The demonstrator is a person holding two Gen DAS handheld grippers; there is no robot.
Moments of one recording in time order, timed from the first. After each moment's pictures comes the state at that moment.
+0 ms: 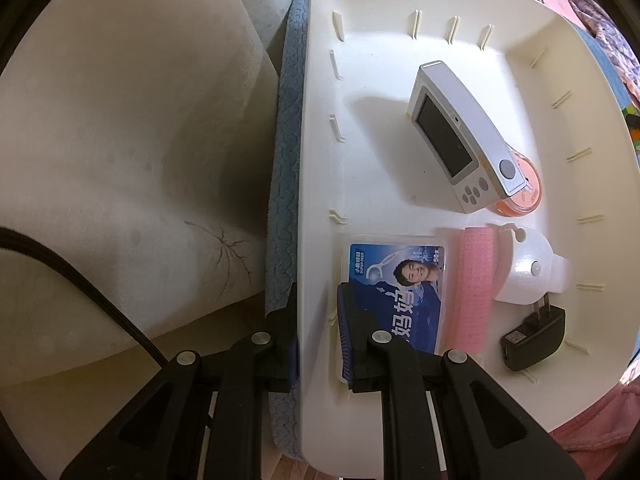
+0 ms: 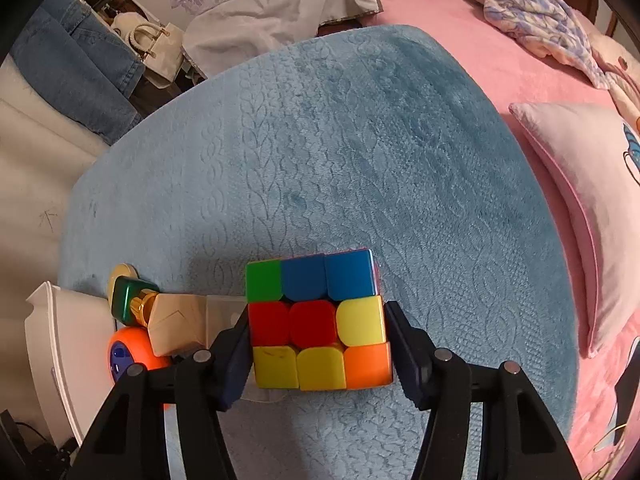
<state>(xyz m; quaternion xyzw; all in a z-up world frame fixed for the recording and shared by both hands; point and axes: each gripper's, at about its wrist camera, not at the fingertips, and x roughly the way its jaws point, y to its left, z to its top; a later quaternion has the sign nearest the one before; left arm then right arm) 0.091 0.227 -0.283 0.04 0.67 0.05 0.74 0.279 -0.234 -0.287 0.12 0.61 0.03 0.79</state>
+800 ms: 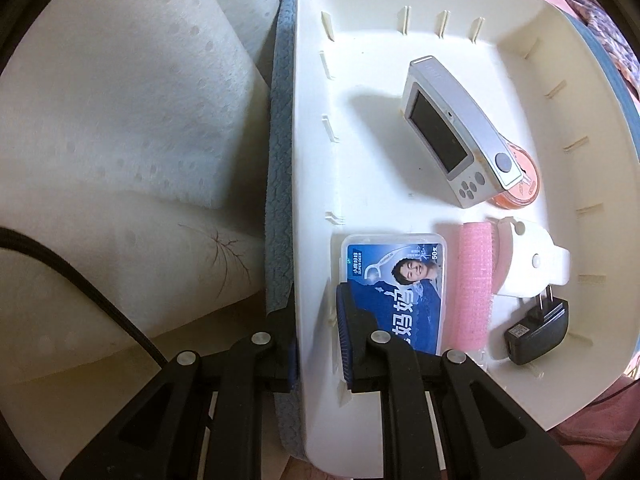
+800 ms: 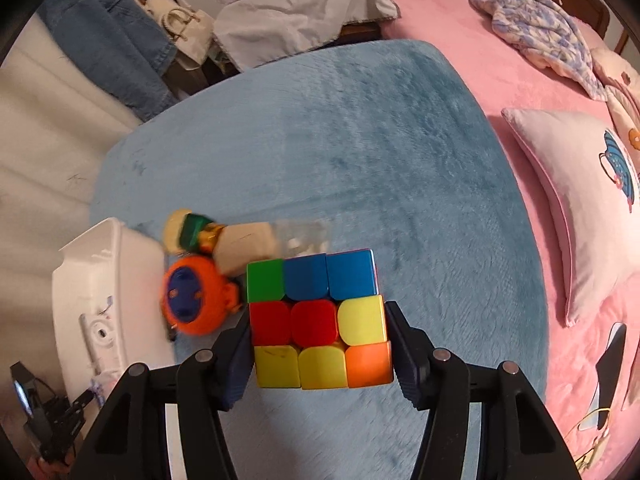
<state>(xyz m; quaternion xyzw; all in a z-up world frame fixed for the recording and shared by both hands) 0.097 0.222 -0.282 0.06 0.67 0.03 0.74 0.224 -0.201 -0.217 0.10 0.62 0.05 0.78</state>
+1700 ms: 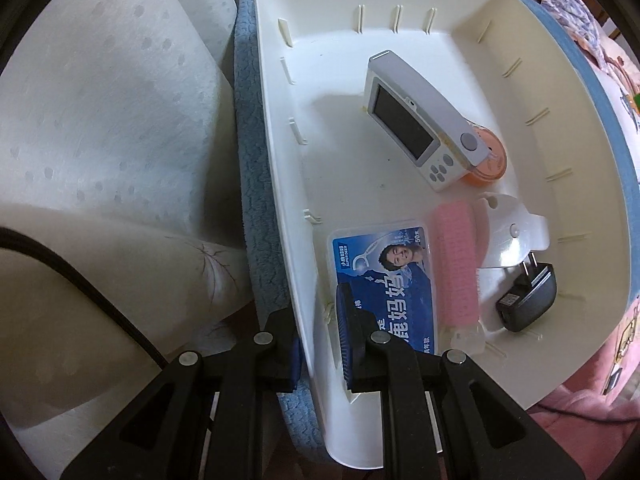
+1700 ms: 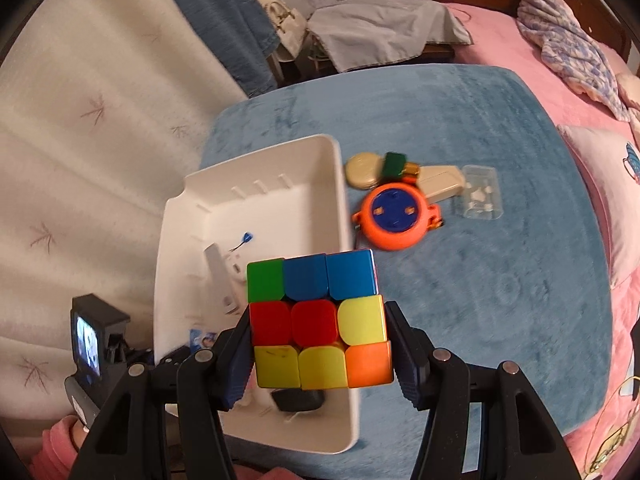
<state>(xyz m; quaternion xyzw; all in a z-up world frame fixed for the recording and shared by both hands) 0.083 0.228 -0.271 0.07 0.66 -0.05 0.74 0.112 -0.030 -0.150 0.10 0.58 0.11 0.80</state>
